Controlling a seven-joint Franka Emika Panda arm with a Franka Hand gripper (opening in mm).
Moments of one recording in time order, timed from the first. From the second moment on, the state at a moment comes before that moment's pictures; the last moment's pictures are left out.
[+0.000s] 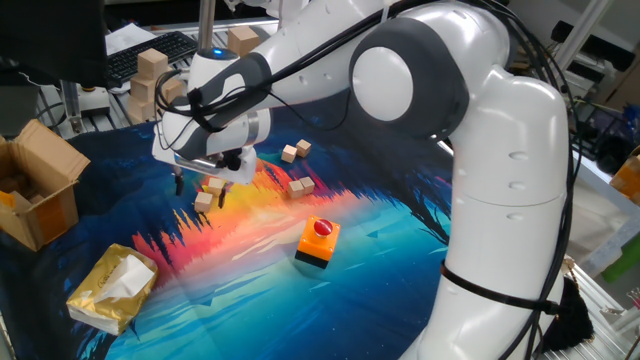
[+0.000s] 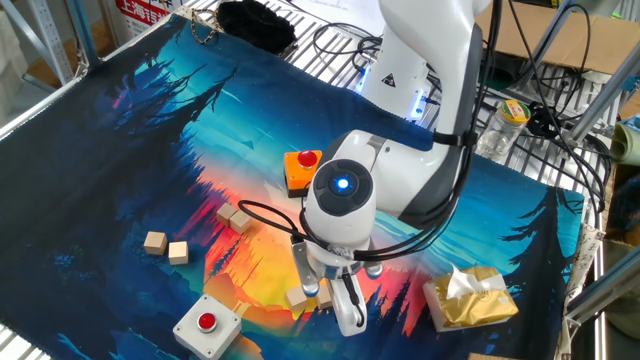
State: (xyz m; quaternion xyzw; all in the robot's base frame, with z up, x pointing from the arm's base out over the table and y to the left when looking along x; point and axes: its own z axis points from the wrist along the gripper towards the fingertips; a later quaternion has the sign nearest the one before) arm 0.555 0.134 0.086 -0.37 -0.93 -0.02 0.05
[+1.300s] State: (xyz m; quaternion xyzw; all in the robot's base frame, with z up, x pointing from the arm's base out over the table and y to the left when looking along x) arm 0.552 0.130 0.074 -0.35 -0.93 -0.02 0.03
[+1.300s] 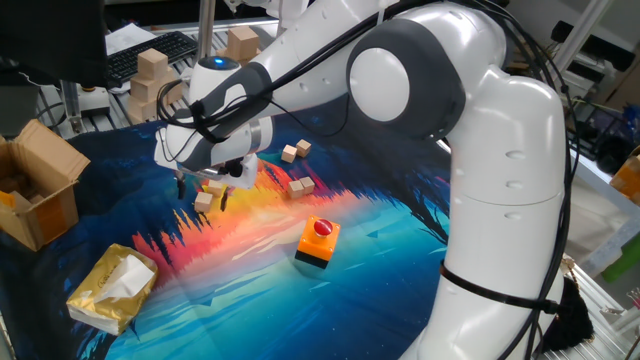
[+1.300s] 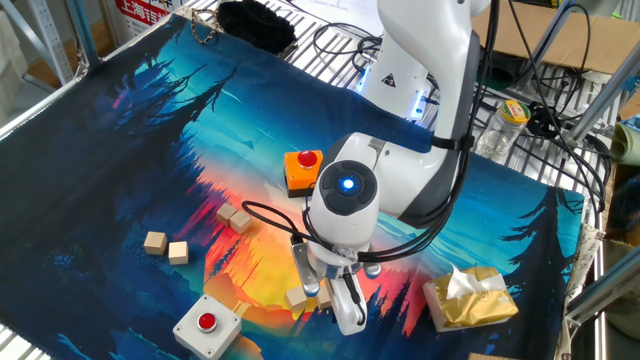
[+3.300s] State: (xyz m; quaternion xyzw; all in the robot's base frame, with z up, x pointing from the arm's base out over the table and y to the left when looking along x) arm 0.554 0.128 0.073 -0.35 -0.94 -0.01 0.02
